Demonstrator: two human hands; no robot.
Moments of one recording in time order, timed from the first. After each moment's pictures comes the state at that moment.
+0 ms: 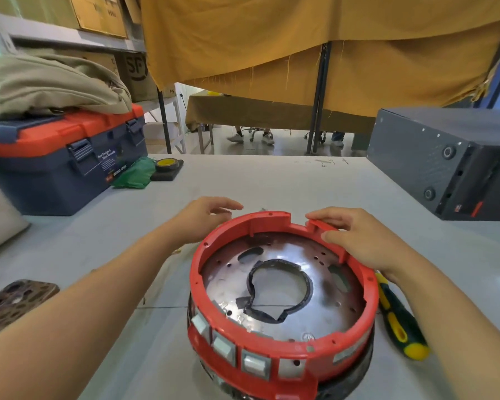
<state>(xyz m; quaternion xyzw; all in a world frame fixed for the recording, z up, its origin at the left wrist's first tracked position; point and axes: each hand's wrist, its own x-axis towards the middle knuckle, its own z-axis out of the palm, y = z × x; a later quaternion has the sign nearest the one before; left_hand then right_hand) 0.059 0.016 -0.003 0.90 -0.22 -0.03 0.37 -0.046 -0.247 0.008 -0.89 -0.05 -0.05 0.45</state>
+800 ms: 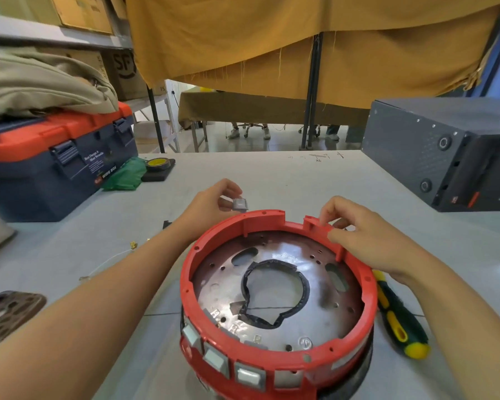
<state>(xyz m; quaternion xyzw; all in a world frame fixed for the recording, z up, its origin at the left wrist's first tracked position) 0.079 -0.008 -0.011 0.85 -0.26 0.04 0.45 -0.060 -0.248 0.016 -0.91 -0.02 -0.06 0.41</state>
